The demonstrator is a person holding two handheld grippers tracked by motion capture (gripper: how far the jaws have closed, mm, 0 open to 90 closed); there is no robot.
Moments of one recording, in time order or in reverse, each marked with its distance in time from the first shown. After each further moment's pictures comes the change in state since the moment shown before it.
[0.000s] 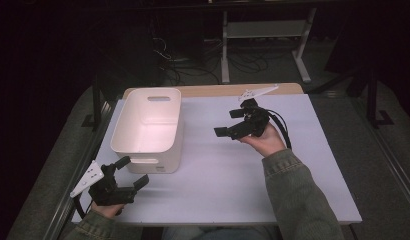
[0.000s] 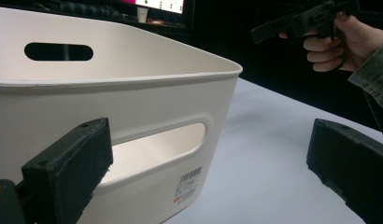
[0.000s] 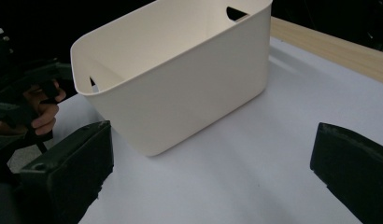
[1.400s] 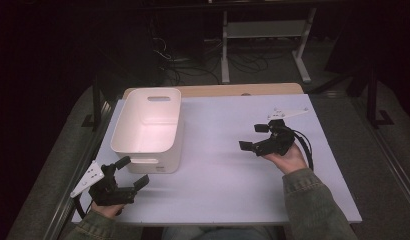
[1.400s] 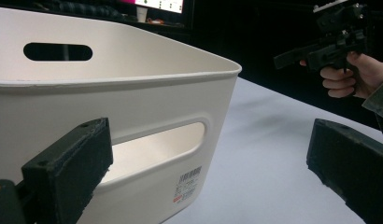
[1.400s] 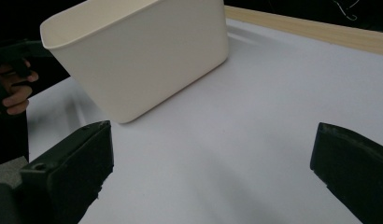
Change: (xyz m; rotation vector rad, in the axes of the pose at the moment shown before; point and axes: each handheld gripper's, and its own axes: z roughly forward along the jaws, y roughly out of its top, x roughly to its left) left arm 0.000 0.000 -0.001 0.012 0.000 0.012; right arm -0.019 -0.072 -0.041 -0.069 -0.087 0.056
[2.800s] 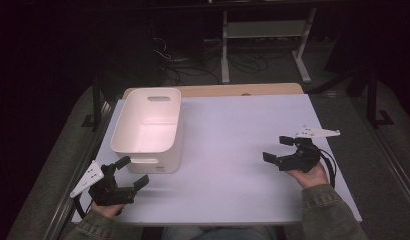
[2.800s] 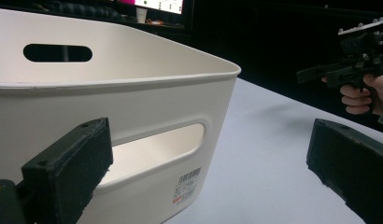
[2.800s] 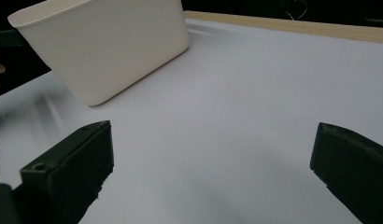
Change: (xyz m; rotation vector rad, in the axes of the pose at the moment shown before) left arm -0.001 0.000 0.000 -0.008 -0.001 -0.003; right arm -0.012 -0.056 -0.050 -0.076 -0.127 0.039
